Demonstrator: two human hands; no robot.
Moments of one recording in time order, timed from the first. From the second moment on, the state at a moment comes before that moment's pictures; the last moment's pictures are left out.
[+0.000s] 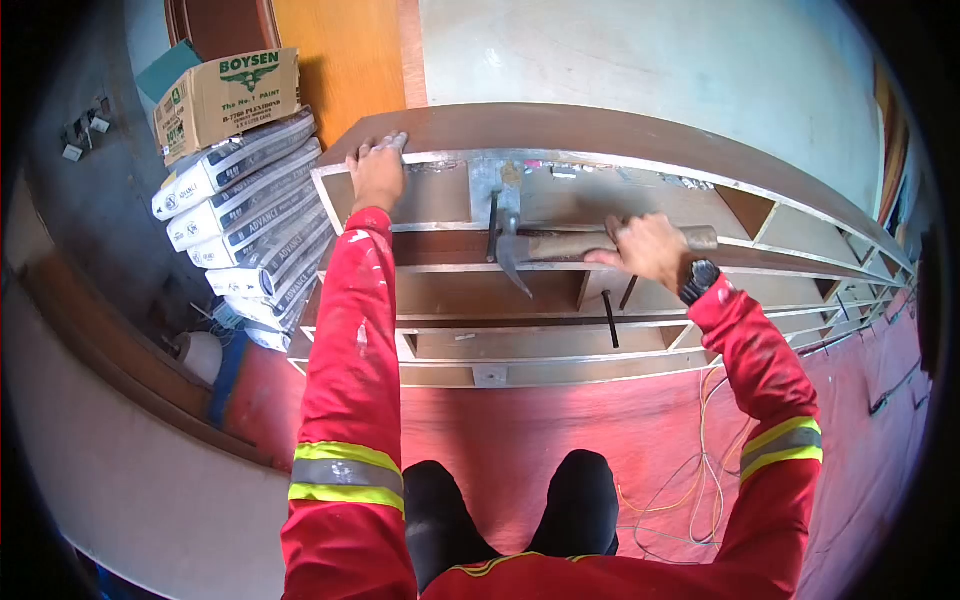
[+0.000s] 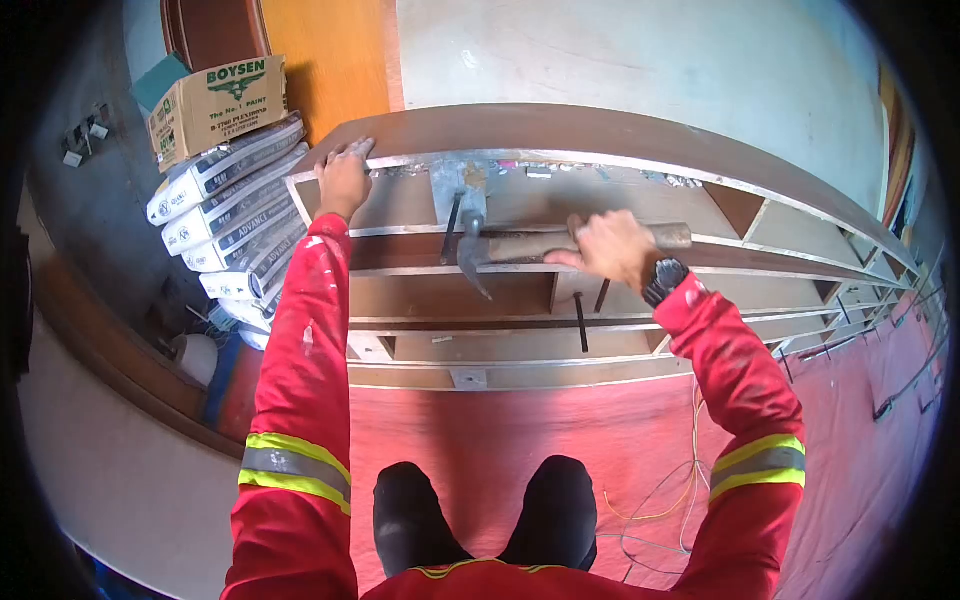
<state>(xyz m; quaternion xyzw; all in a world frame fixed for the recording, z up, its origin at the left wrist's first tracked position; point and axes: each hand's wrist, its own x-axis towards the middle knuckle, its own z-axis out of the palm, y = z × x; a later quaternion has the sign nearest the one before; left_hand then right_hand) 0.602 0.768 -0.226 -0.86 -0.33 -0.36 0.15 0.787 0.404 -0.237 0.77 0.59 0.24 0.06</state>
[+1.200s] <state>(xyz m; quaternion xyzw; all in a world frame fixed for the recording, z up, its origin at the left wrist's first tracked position) 0.595 0.770 -0.207 -0.86 -0.26 -0.36 0.24 0.569 0.500 -0.361 0.38 0.11 -0.22 -0.89</state>
